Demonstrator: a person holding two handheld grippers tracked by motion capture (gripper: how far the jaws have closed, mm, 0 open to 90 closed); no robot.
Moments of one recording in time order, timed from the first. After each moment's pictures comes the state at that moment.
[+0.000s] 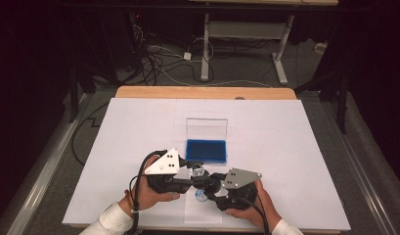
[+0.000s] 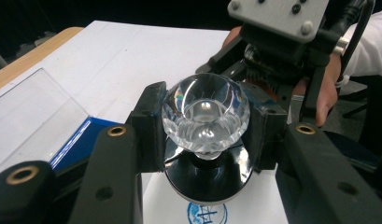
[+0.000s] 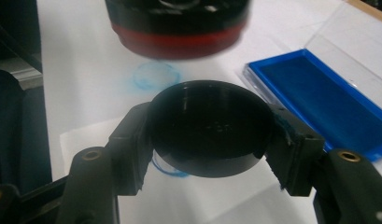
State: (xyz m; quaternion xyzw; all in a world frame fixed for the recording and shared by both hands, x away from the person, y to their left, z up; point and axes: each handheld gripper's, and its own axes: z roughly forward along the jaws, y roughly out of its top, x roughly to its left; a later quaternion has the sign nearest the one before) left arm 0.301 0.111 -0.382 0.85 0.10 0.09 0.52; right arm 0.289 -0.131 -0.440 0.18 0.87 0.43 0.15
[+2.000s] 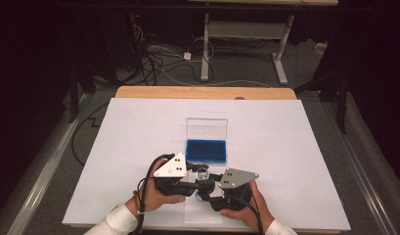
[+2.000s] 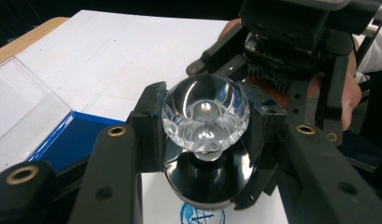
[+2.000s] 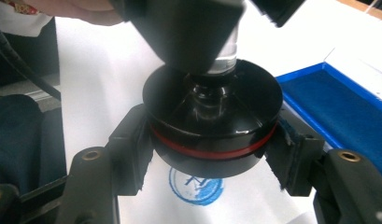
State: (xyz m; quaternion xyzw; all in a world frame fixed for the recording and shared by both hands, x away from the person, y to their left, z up) left arm 0.306 0.099 -0.400 0.85 0.10 0.07 0.51; right arm 0.289 -0.122 -0.443 0.19 0.86 0.46 0.13
